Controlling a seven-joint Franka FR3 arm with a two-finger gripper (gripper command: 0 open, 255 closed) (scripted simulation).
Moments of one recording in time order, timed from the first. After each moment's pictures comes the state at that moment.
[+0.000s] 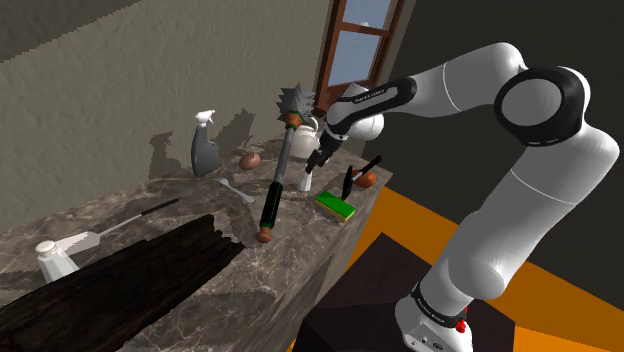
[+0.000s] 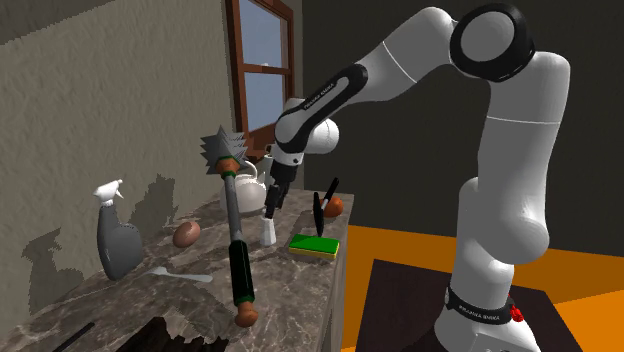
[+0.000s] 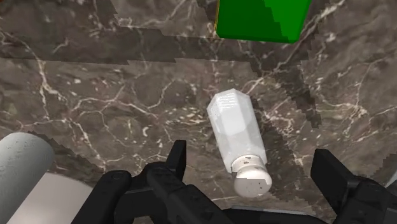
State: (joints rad) arm 0.05 -0.03 -0.24 -2.33 0.30 2.47 -0.55
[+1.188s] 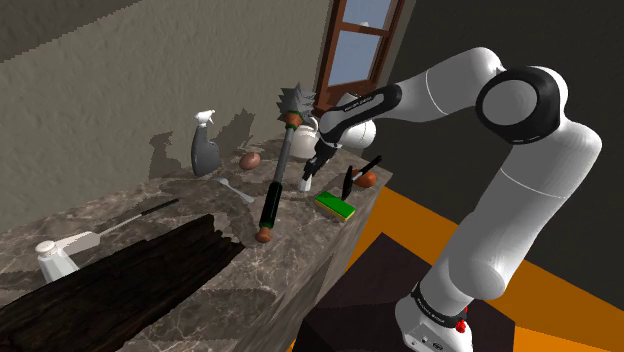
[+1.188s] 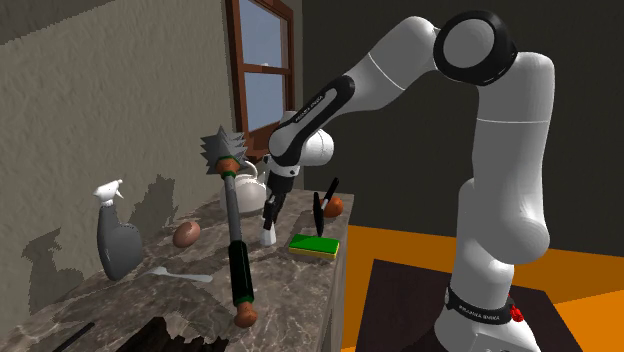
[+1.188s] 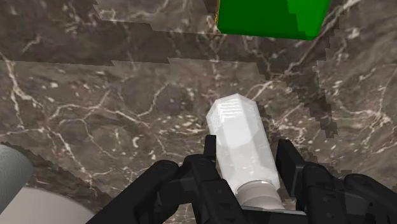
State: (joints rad) arm 0.06 0.05 -0.23 -2.32 0.36 2.54 -0.59
